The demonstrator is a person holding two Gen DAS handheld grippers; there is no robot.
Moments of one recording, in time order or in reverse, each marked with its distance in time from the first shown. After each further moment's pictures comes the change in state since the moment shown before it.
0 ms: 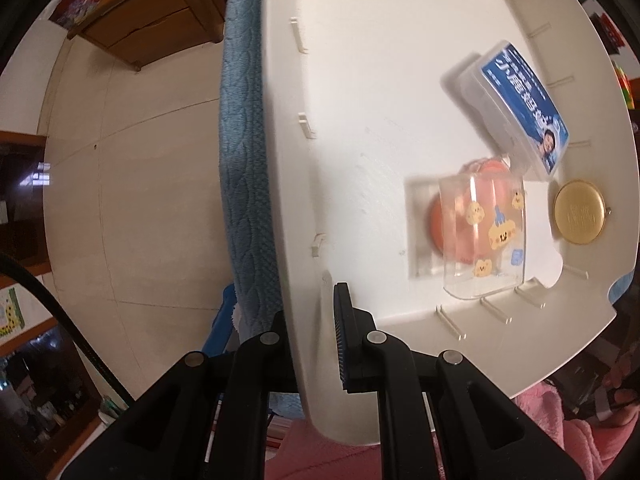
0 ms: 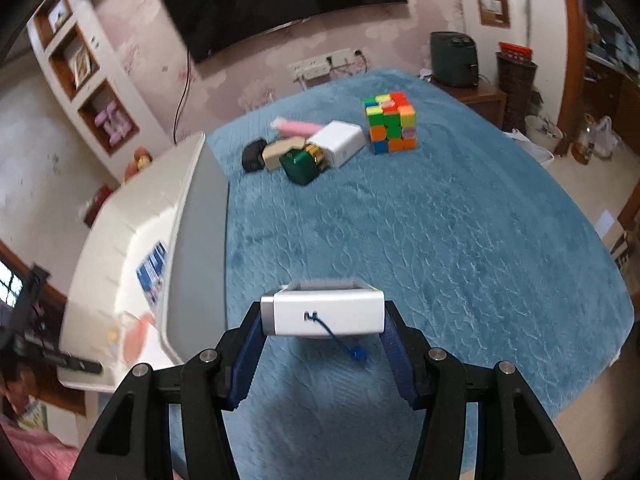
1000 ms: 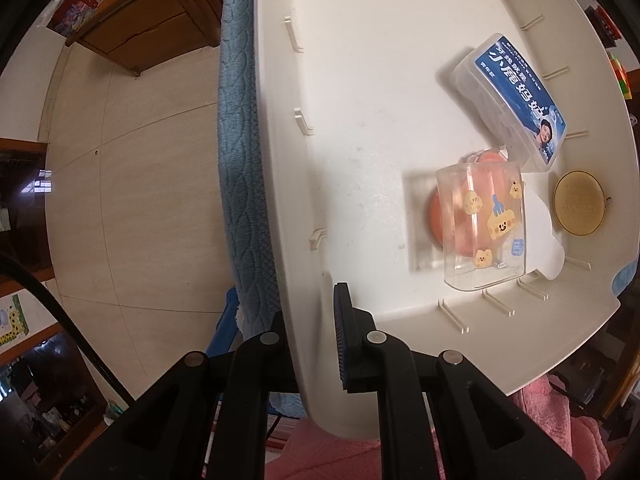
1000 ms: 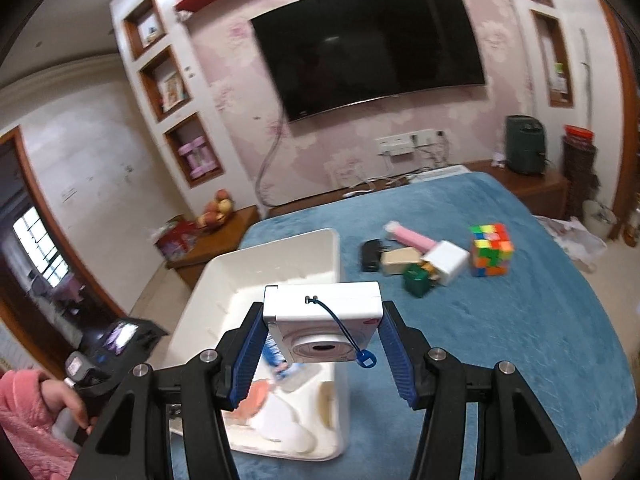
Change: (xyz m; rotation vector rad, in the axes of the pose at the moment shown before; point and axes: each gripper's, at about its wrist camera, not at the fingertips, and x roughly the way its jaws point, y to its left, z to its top) left arm 0.000 -0.006 -0.006 0.020 -0.008 0.003; right arm -0.063 0.096 0.045 -0.217 -0.192 0.250
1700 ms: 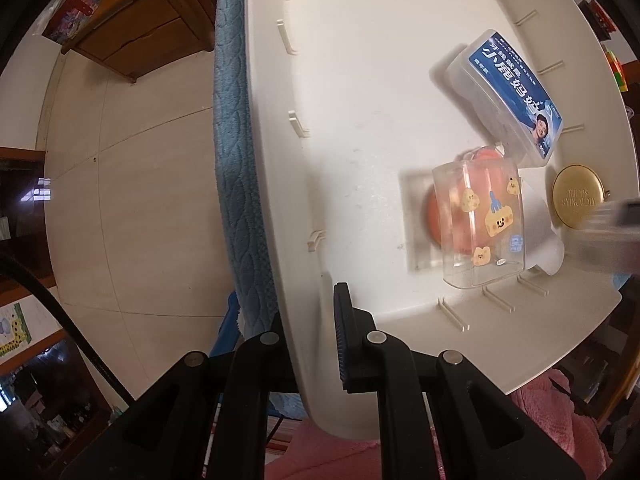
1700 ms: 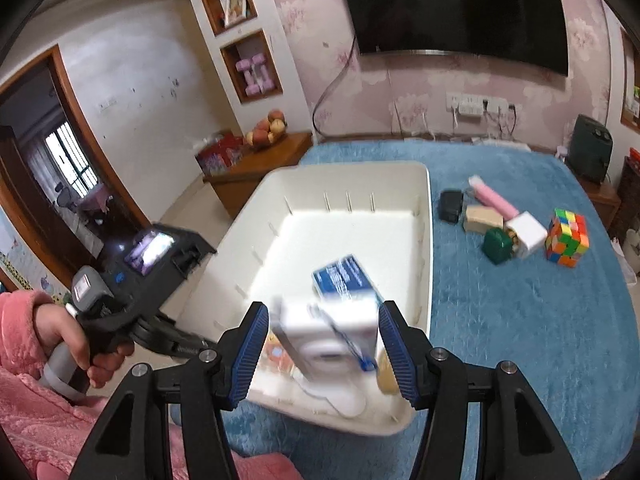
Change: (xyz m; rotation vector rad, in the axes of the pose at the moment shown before) left arm -0.002 -0.005 -0.001 0.024 -0.007 0.003; right arm 0.034 0.059 -0.022 -0.178 0.186 0.096
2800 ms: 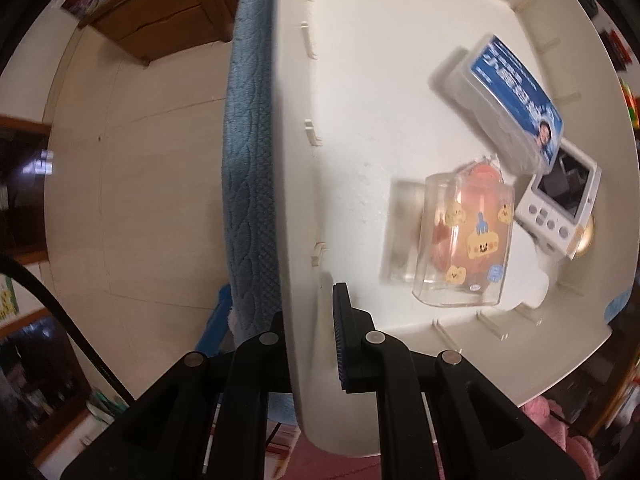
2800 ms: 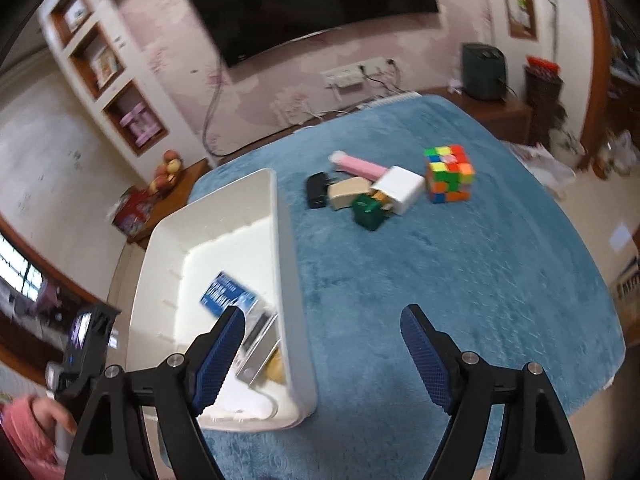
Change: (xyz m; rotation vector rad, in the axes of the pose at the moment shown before) left arm -0.001 0.014 0.002 -0.118 -0.006 -0.024; right arm -0.025 -0.117 -0.002 0.431 0.050 -0.221
